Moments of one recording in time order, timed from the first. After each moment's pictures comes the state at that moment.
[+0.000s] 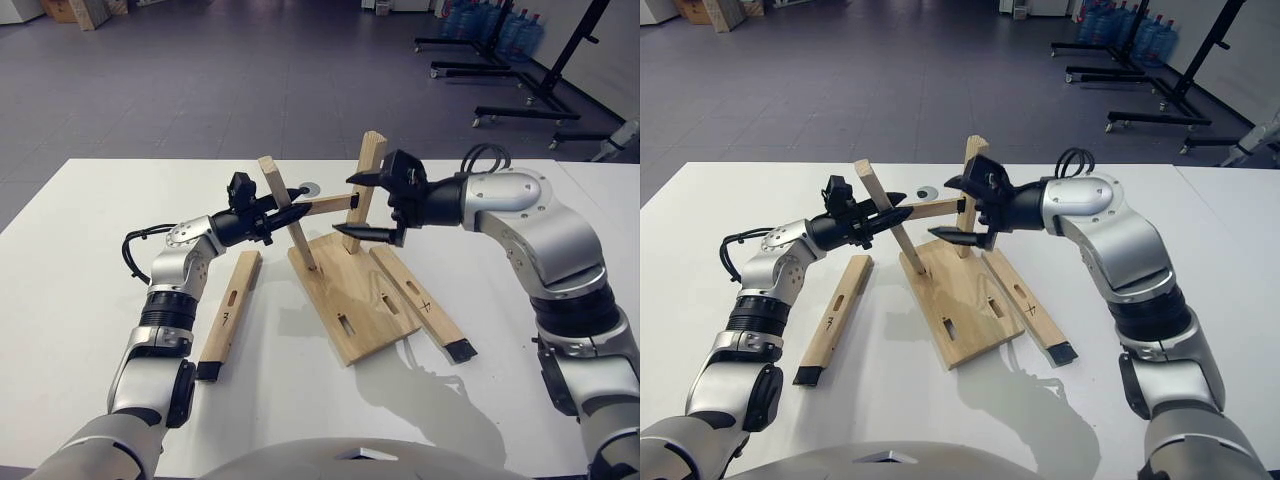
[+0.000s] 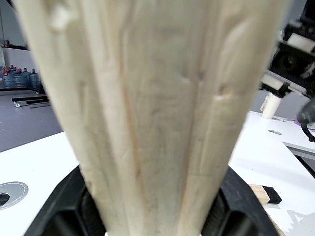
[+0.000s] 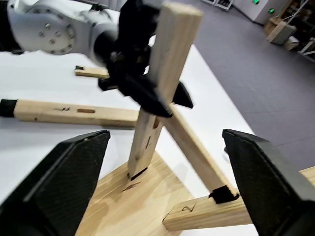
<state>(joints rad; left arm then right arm) -0.57 0.28 0.04 0.44 -0.43 0.20 -1.11 -0.68 -0.63 0.18 -0.33 0.32 0.79 0.91</state>
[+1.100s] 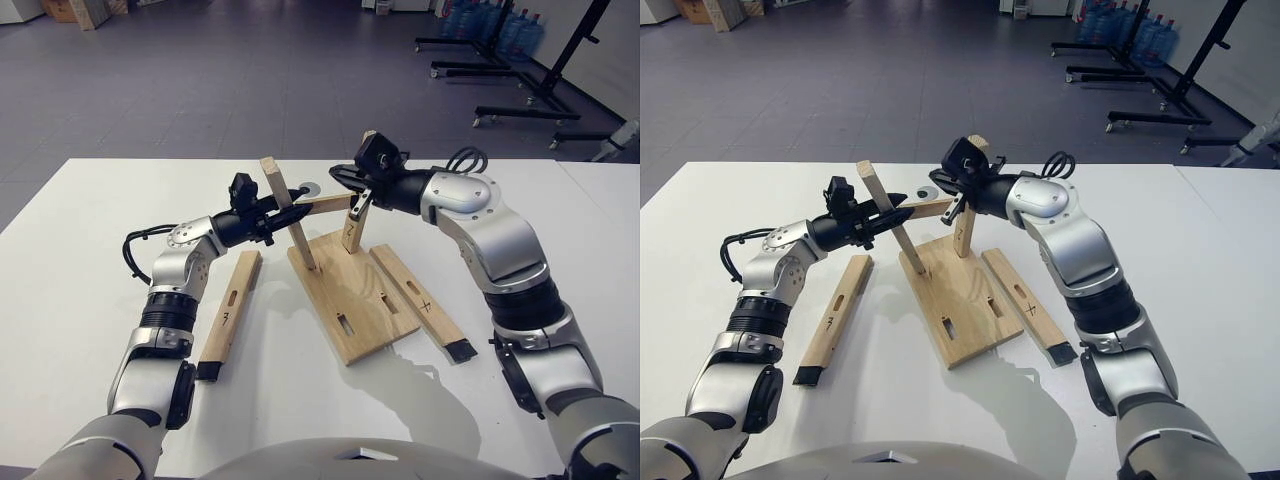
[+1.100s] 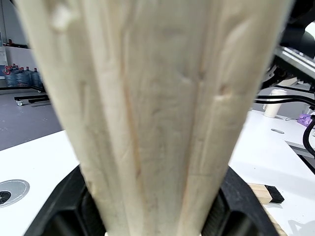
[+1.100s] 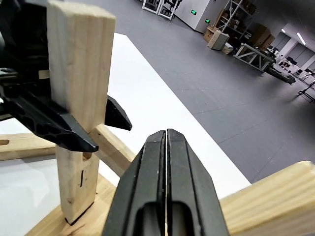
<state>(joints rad) -0.56 0.28 0.02 0.43 -0.43 0.20 -1.10 -0.68 -0.45 0.26 -0.23 0.17 0.70 0.64</state>
